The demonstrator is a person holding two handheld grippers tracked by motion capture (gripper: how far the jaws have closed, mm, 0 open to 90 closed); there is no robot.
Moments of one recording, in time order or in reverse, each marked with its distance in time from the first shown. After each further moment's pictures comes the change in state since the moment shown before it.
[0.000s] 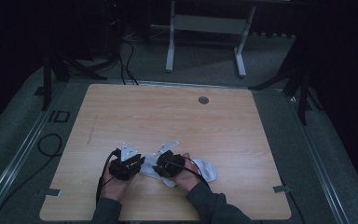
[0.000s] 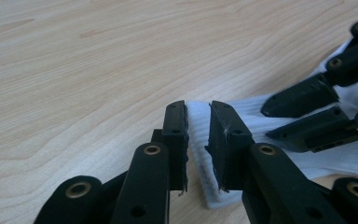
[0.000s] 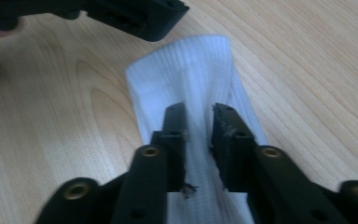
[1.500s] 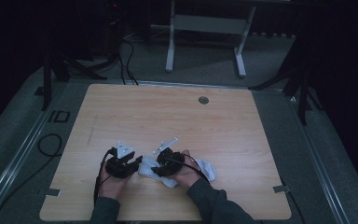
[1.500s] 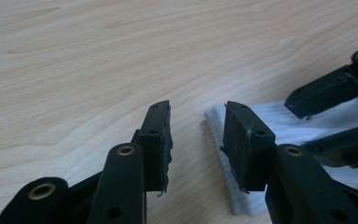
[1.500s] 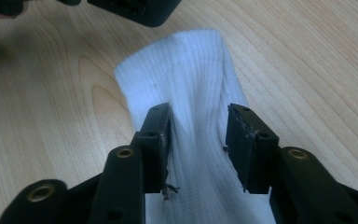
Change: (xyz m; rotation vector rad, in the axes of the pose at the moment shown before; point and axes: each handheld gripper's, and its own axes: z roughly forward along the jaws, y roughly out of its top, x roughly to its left) left arm 0.010 -0.001 0.000 0.008 0.039 -0.047; right arm -0.007 0.005 0.003 0.038 0.045 -0.020
